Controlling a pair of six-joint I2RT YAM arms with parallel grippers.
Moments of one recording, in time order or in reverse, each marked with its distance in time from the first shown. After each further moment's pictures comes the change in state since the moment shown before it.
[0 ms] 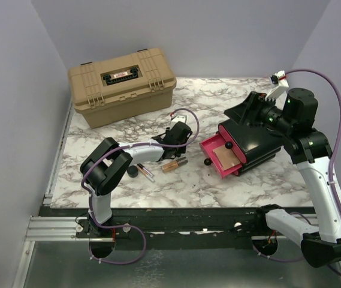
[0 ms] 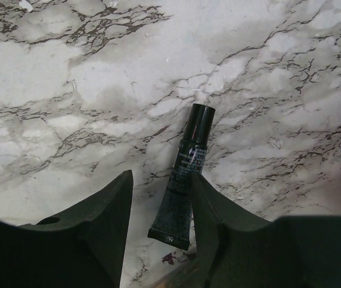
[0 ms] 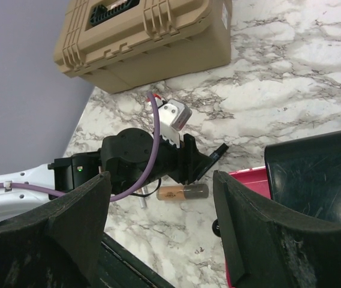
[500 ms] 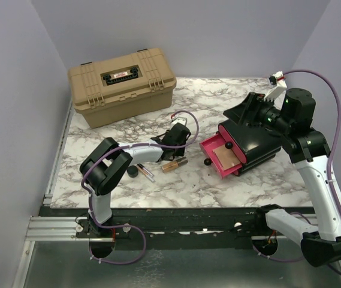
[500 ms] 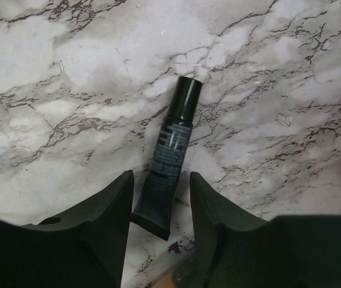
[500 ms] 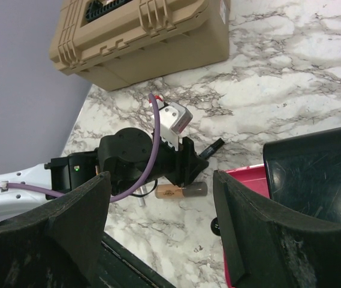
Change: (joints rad) left arm 0.000 0.000 -0.022 -0.010 0.051 0.023; right arm 0.000 0.006 -0.017 0.005 0.000 0.000
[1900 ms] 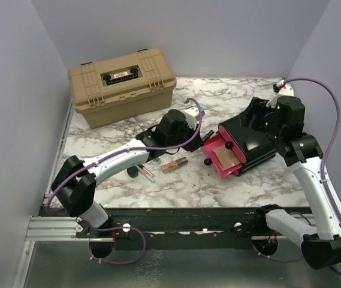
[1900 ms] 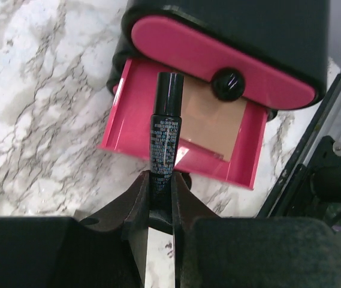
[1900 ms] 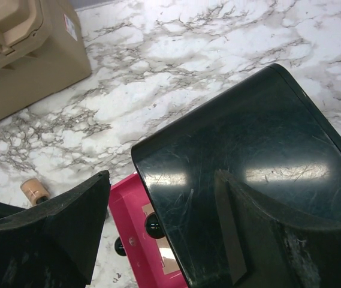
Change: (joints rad) left arm -0.046 -0.334 0.033 -0.007 0.506 0.162; right arm 0.002 -0.017 -0.123 -0.011 0.480 -0.106
